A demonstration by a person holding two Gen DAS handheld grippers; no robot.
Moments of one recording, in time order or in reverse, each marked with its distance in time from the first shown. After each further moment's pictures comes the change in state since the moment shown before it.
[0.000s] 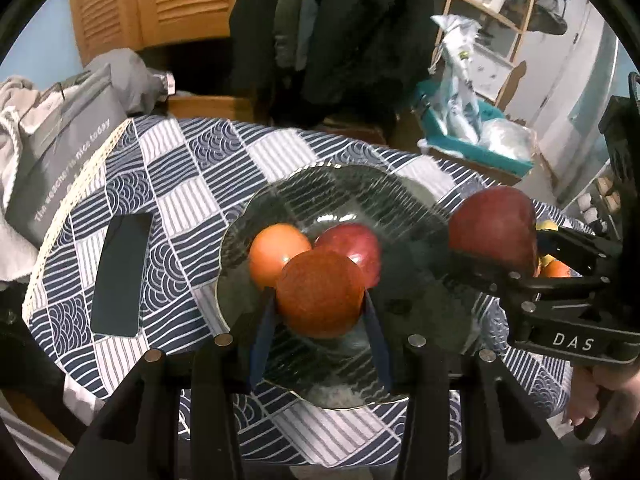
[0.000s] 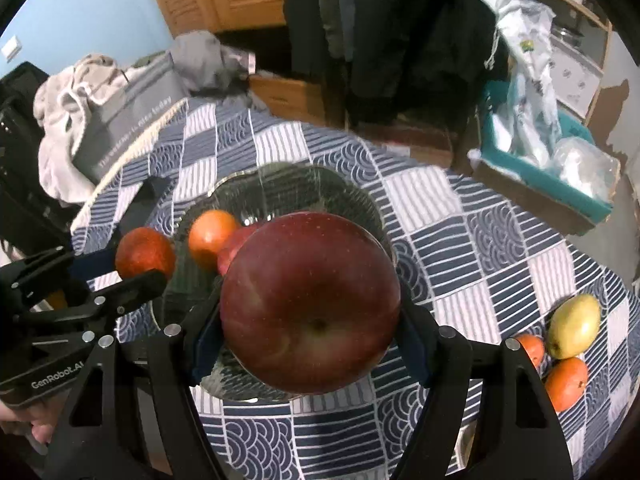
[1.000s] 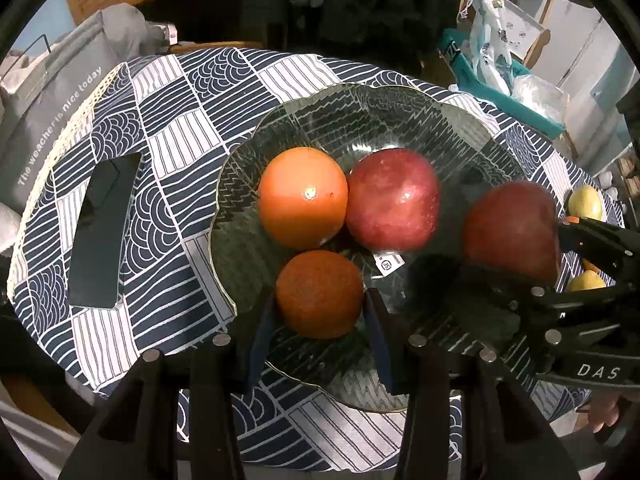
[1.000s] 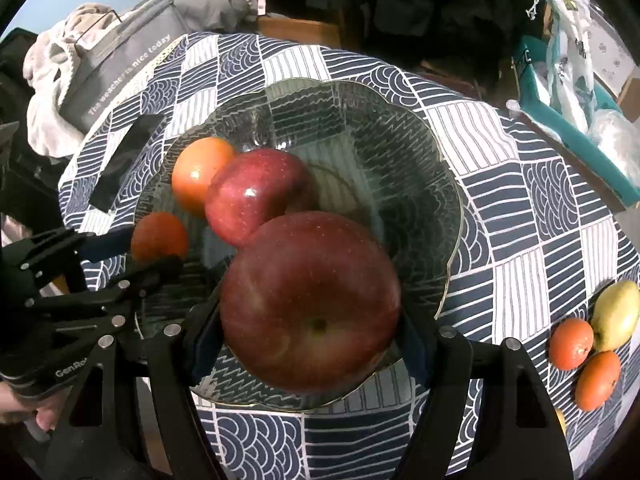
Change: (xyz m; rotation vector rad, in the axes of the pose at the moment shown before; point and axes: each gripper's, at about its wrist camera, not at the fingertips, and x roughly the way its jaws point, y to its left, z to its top) left arm 0.057 0.016 -0.020 -0.011 0.161 0.041; right arm 0.059 0.010 -0.019 -0.024 0.178 0.035
